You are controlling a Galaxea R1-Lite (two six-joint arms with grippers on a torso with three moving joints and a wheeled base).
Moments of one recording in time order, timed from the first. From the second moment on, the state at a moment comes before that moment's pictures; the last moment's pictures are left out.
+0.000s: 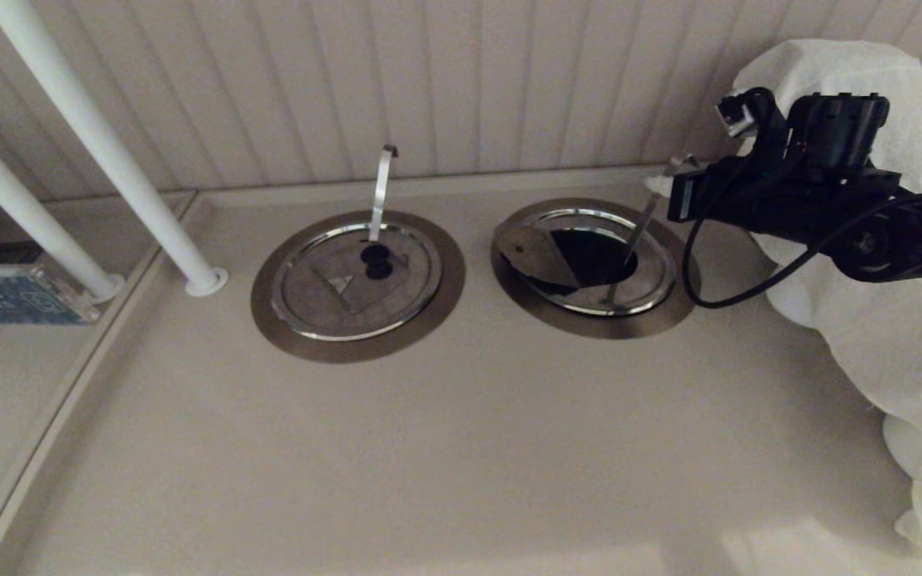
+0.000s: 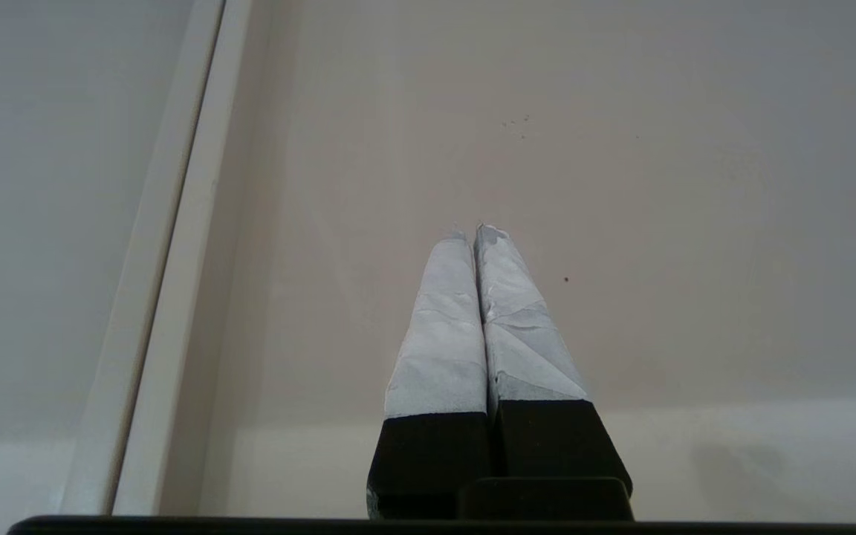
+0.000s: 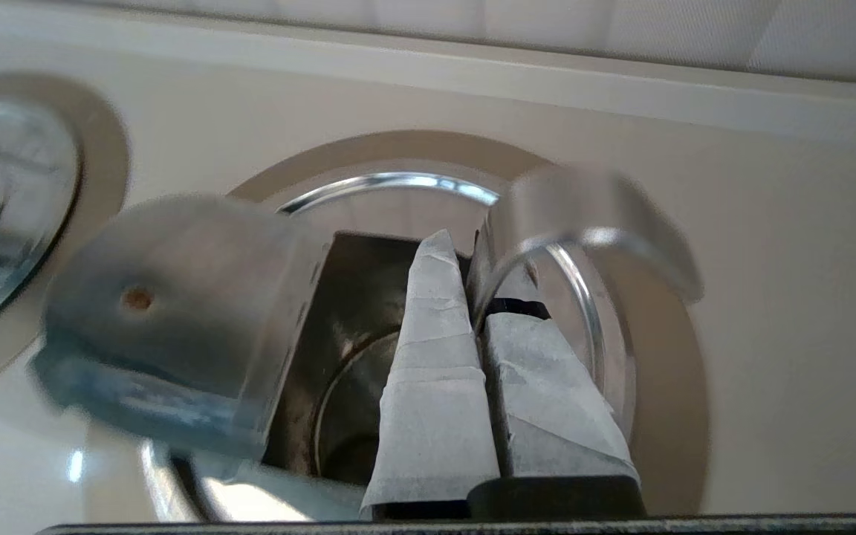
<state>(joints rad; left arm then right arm) 0.00 0.00 -0.03 0.08 0.01 0.00 0.11 1.98 -1.52 -0.42 0.26 -0.06</state>
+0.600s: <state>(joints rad) 0.00 0.00 -0.03 0.08 0.01 0.00 0.11 2.13 -1.72 -0.42 0.20 0.06</state>
